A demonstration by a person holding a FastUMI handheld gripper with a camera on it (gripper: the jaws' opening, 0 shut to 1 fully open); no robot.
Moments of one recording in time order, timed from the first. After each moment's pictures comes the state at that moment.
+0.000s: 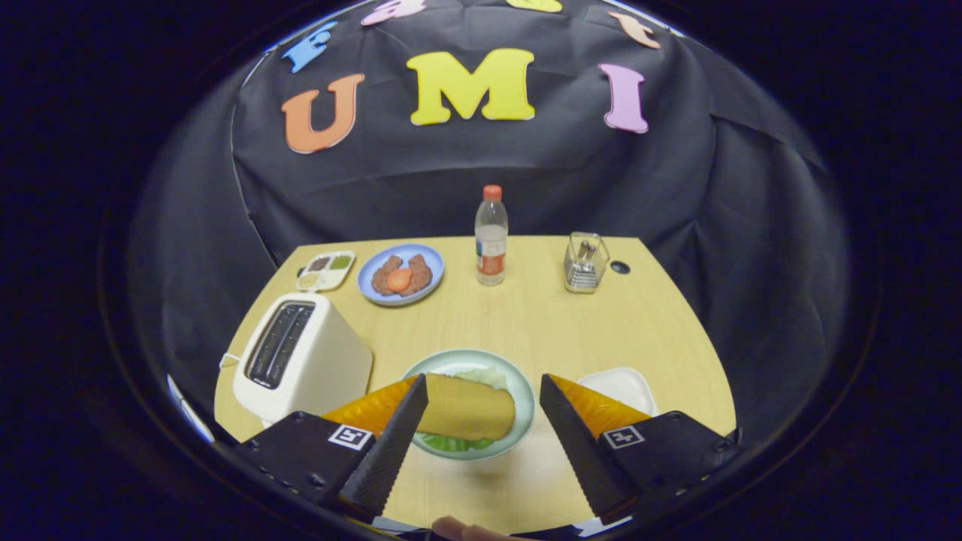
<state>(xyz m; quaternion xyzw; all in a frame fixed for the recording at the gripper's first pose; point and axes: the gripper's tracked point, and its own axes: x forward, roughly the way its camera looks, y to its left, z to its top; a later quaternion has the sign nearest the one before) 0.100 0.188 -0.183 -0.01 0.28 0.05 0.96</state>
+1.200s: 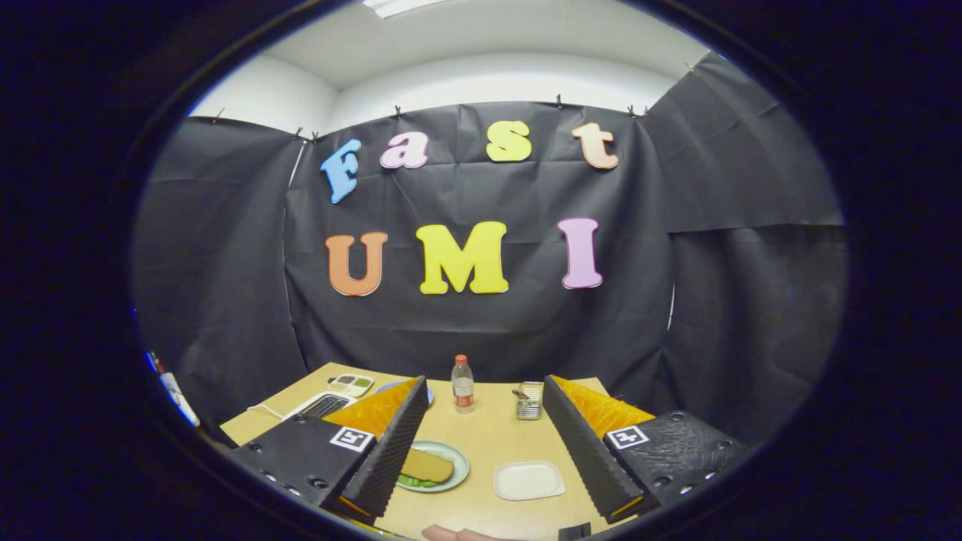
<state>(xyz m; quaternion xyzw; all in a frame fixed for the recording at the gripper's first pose) -0.033 0.051 -0.016 0.01 0.00 0.10 1.00</state>
